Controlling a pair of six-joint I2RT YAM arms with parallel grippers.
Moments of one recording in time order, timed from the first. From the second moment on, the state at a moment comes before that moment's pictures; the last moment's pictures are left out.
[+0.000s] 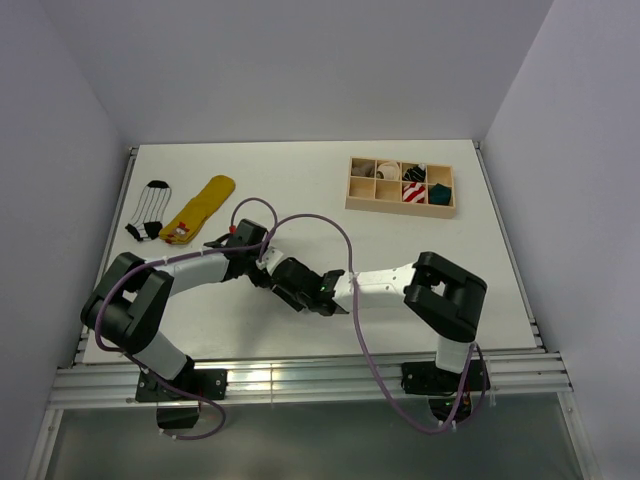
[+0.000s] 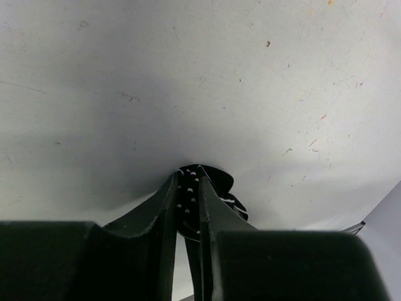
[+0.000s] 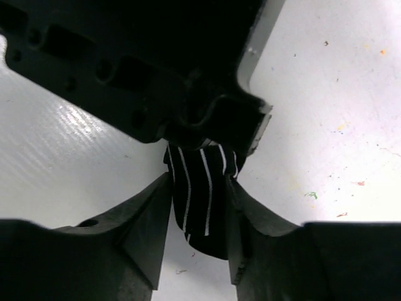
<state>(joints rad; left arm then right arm) -0.54 1.59 0.76 -0.19 0.16 -1.06 1.12 1.79 0.98 -0.07 0.29 0.08</state>
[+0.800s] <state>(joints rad) -0.43 1.50 0.79 -0.27 0.18 -1.01 1.09 1.76 0.94 -0.06 0.28 0.15</state>
